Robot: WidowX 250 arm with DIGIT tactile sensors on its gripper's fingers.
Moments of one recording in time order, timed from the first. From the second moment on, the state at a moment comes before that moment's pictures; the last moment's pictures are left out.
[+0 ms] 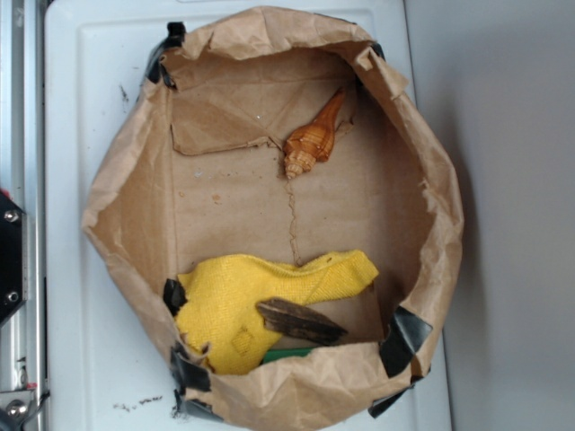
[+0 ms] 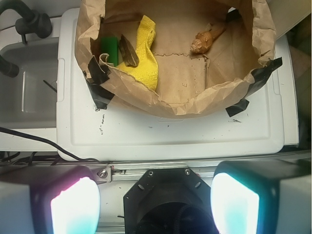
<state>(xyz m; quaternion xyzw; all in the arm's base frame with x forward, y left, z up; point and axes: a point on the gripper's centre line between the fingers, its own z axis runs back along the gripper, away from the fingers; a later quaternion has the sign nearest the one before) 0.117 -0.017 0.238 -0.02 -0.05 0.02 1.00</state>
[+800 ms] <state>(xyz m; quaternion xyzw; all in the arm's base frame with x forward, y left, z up) 0.177 -0.023 0.219 -0.04 -0.05 0.08 0.99</state>
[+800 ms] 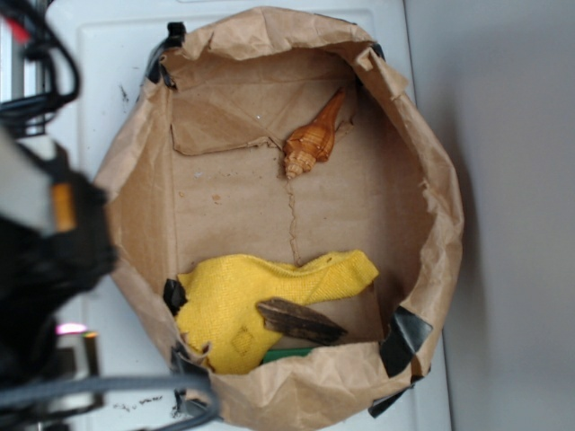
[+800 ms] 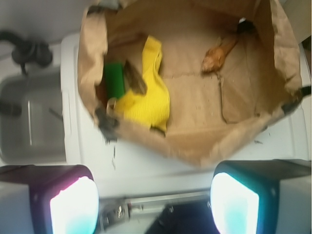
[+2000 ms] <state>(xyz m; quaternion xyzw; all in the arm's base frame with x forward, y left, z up) 0.276 0.049 0.128 -0.02 -0.04 0.29 0.96</state>
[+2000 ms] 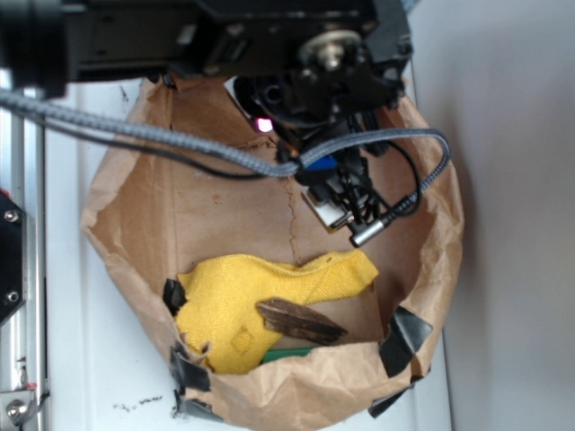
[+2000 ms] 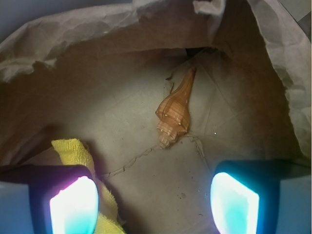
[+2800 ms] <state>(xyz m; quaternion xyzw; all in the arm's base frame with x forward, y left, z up) 0.266 0.067 0.081 -0.02 -0.04 0.27 0.96</state>
